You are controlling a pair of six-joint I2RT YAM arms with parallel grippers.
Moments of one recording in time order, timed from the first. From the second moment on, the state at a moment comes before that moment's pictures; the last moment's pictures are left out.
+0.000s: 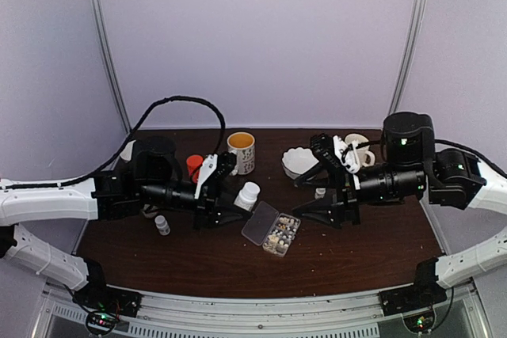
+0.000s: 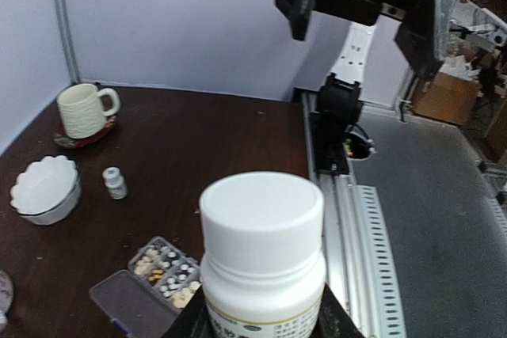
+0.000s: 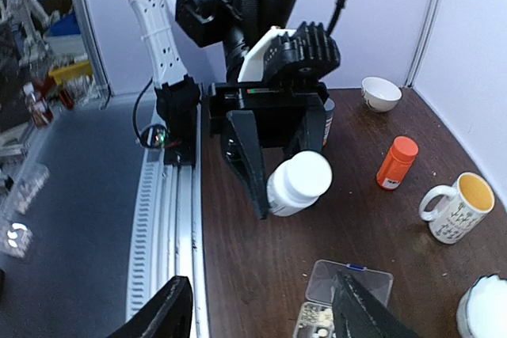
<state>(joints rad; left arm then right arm) -1.02 1.20 0.84 0.05 0.45 0.08 1.13 1.02 1.06 -0.37 -0.26 -0.08</state>
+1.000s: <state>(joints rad) -1.04 1.28 0.85 0.04 0.74 -0.06 1.13 1.46 1.51 -0.76 -0.44 -0.52</state>
